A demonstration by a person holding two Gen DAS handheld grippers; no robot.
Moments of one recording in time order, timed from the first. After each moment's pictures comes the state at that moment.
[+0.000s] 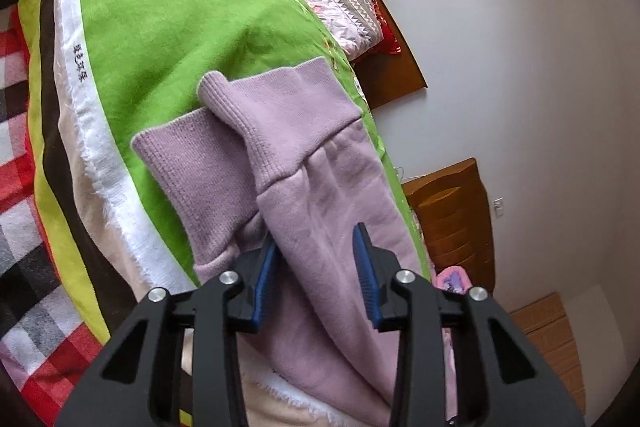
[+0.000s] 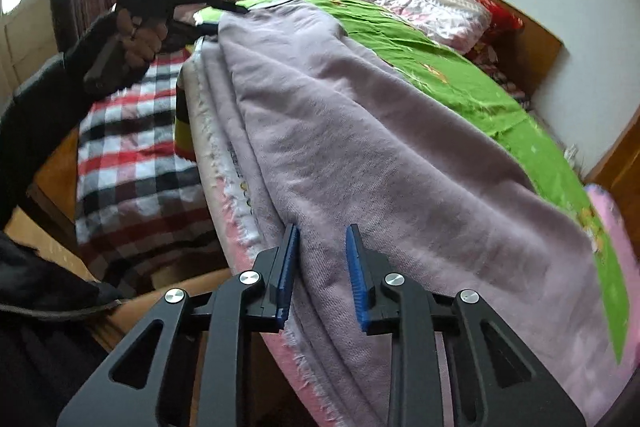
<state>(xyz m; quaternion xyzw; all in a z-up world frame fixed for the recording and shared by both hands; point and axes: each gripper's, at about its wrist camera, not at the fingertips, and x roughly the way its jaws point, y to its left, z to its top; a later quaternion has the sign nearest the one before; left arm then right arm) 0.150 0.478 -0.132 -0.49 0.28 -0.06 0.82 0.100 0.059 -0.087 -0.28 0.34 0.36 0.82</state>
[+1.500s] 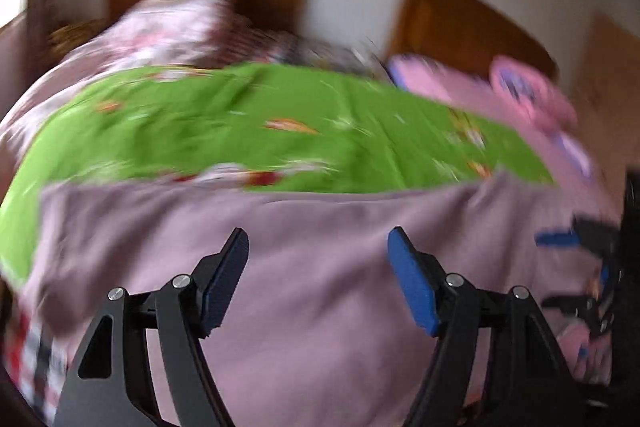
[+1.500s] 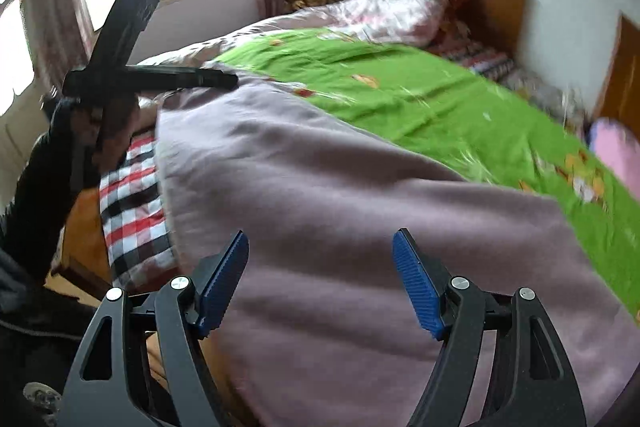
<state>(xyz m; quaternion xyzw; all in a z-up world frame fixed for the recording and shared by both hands) 0.179 0.227 -0.009 -0.03 0.39 -0.15 0.91 0.180 -0.039 -0.039 -0.11 0.38 0.36 0.84</state>
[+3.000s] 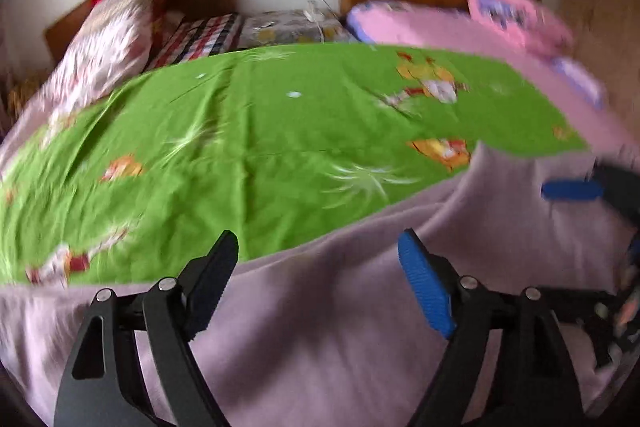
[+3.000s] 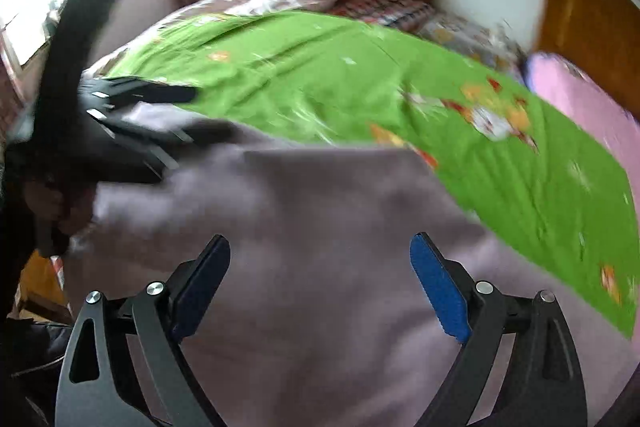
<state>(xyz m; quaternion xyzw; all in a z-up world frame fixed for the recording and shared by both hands) 0.252 0.025 -0.038 0.10 0.43 -0.16 0.88 0.256 -0.116 -0.062 -0.09 0.43 0.25 0.86</state>
